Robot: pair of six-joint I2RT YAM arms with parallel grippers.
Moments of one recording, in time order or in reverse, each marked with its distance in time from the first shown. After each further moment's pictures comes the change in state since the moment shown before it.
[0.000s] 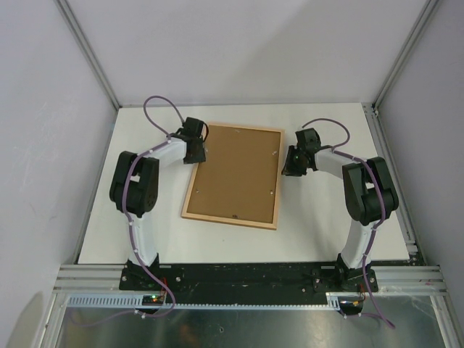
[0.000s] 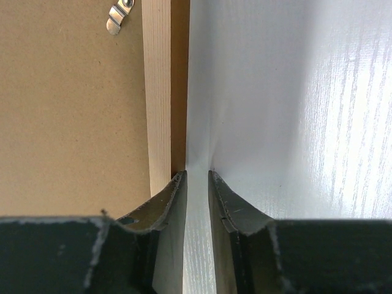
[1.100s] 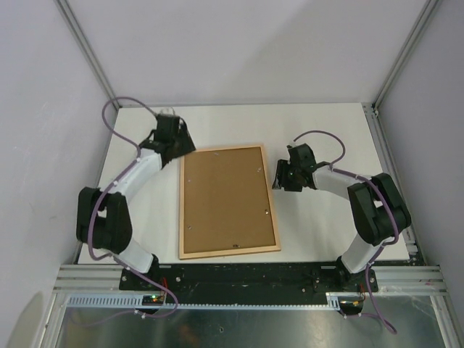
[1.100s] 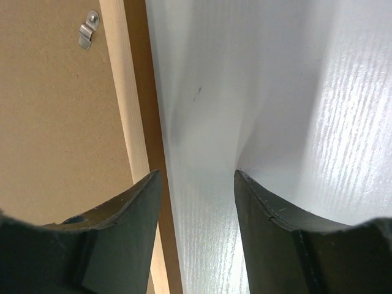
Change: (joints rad) left arm 0.046 -0.458 -0.268 0.043 0.071 -0.154; right arm 0.131 -0.198 -0.230 0.055 0.040 0.011
